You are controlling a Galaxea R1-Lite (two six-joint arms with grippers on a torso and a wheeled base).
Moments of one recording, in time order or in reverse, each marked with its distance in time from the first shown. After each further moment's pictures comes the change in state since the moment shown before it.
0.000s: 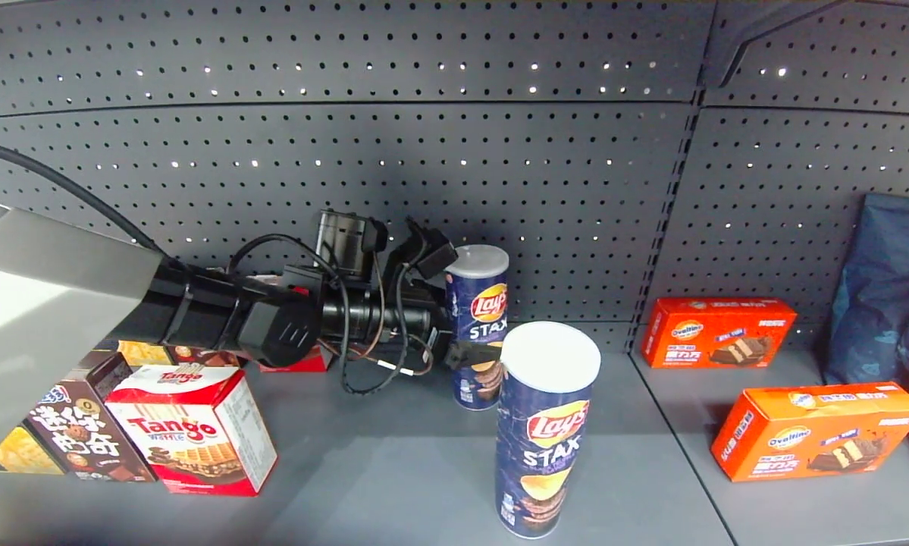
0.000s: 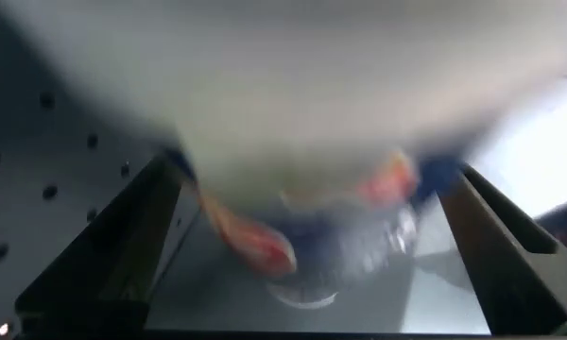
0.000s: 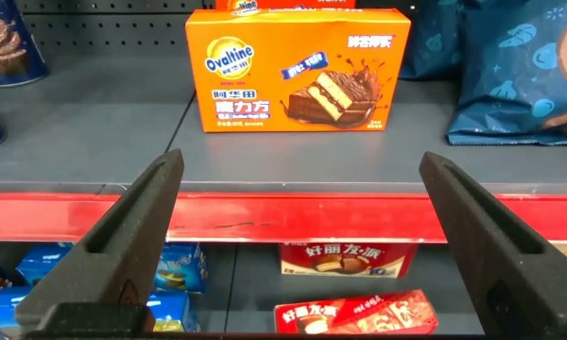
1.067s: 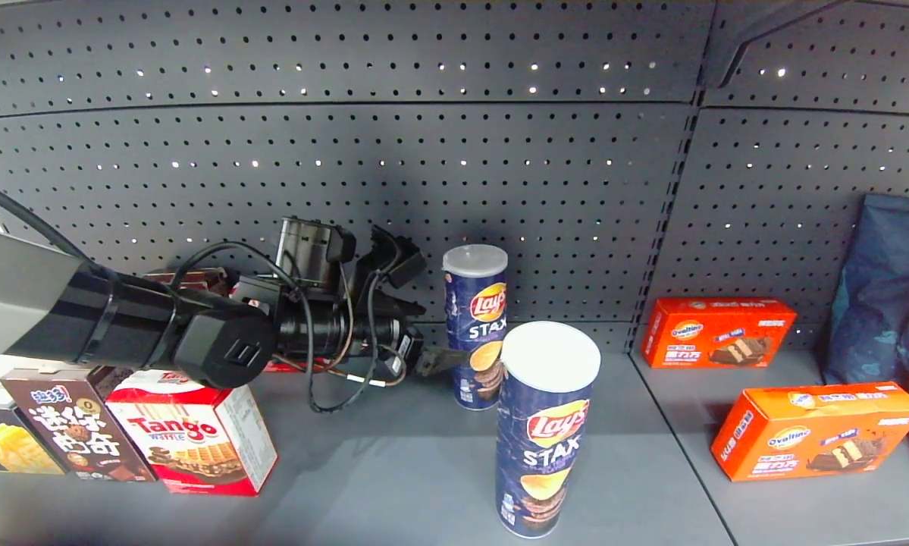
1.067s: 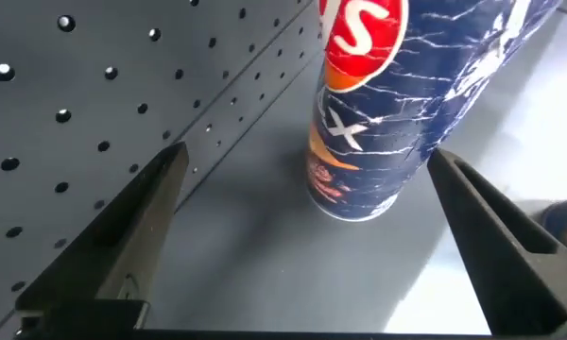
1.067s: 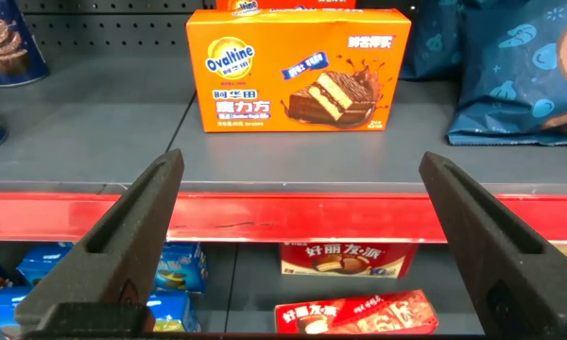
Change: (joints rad) left arm 0.027 -0.112 0.159 -0.001 0.246 -0.046; right arm 0.000 0.000 0.000 0.000 0.000 0.000
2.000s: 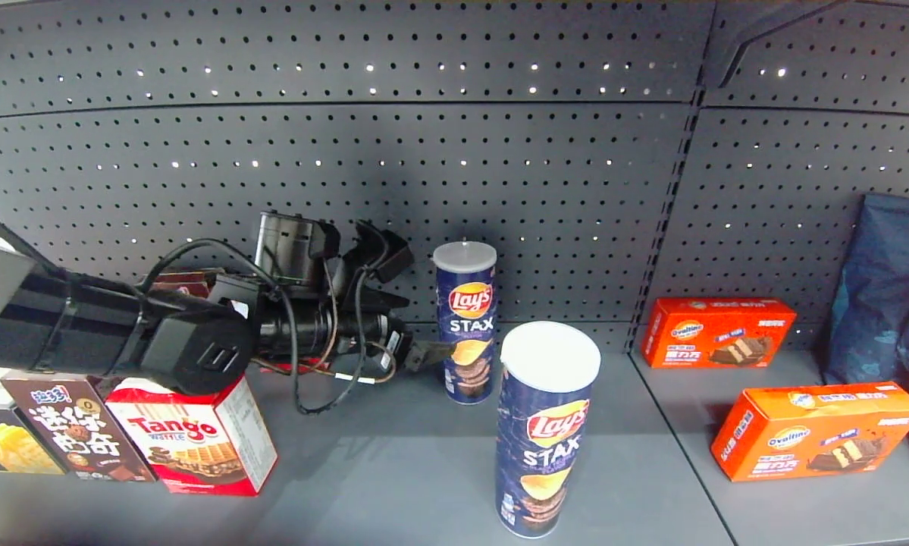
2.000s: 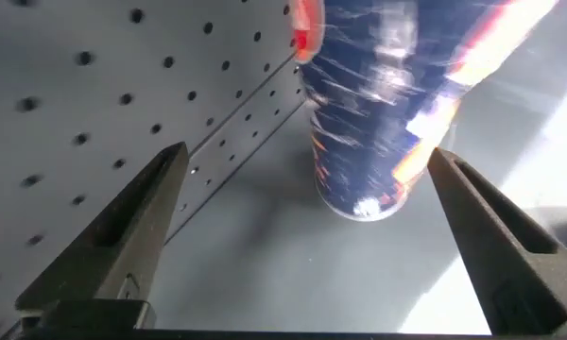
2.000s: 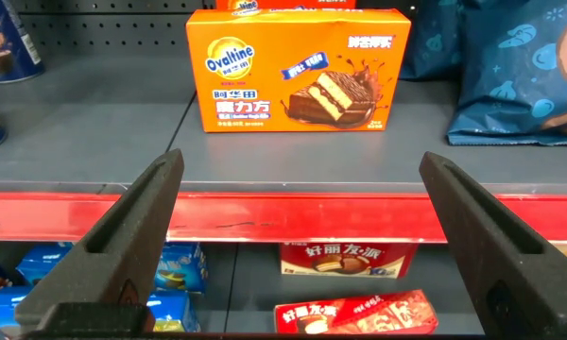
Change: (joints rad) left arm 0.007 -0.058 0.052 -0.025 0.084 0.008; right arm 0.000 0.000 0.000 0.000 0.000 0.000
